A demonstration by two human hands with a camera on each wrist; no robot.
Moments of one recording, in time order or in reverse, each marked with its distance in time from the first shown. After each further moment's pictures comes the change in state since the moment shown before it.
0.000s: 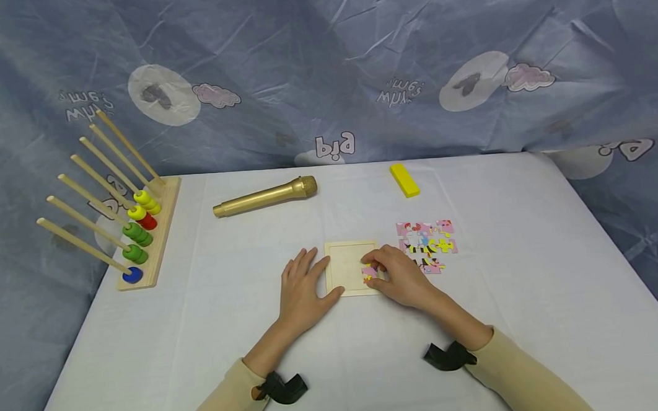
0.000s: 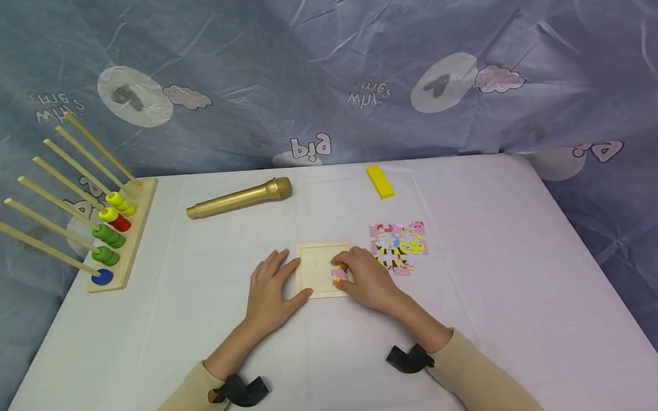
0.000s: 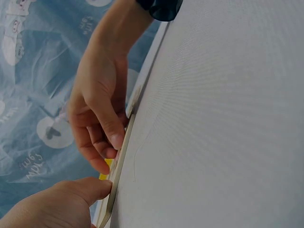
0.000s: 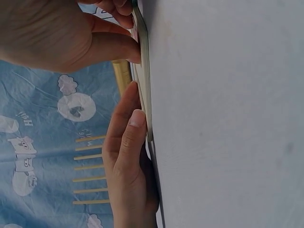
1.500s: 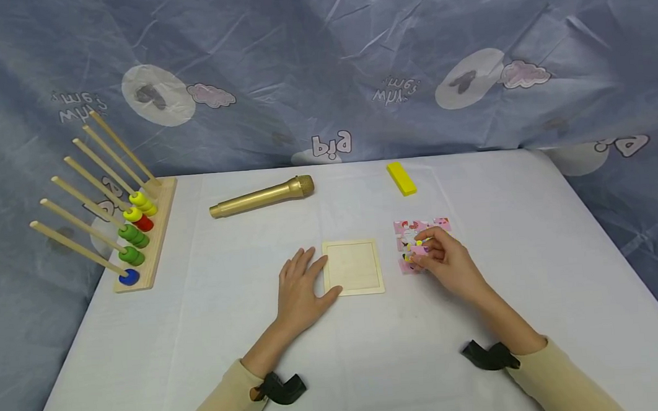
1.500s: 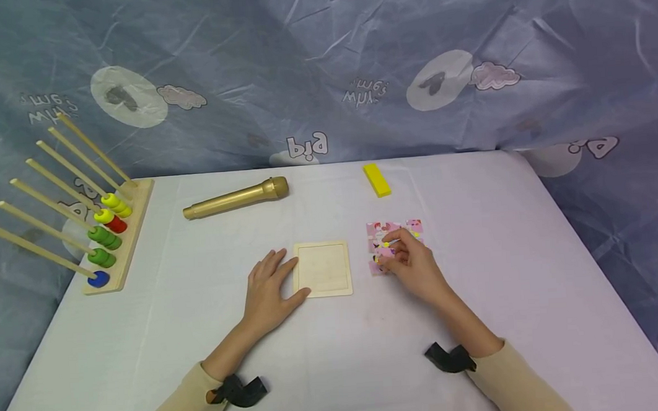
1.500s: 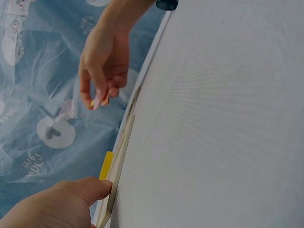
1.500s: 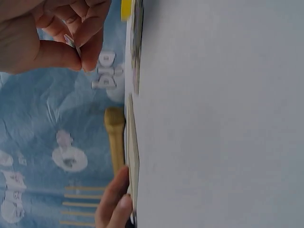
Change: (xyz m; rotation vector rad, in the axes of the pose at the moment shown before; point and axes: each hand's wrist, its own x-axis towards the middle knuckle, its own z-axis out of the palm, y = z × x) left_hand 0.000 0.001 0.000 -0.002 0.008 0.012; right_hand -0.033 0.042 -0.056 0.423 0.160 0.226
